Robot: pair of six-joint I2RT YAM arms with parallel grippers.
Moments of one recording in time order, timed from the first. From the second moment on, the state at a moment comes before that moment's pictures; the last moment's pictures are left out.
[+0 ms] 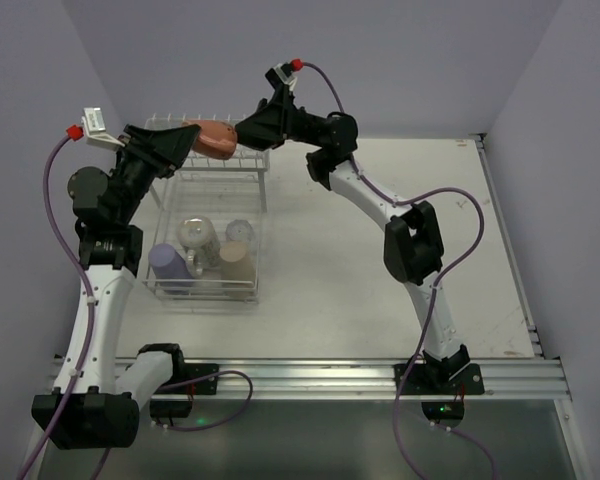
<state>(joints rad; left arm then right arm) 0.04 0.99 1.06 0.21 0.45 -0.99 0.60 2.28 2.08 1.12 -0.93 1.87</state>
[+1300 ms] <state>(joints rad) 0.07 1.05 1.32 0.08 0.47 -0.76 0.53 2.23 1.88 1.11 -1.02 1.85</state>
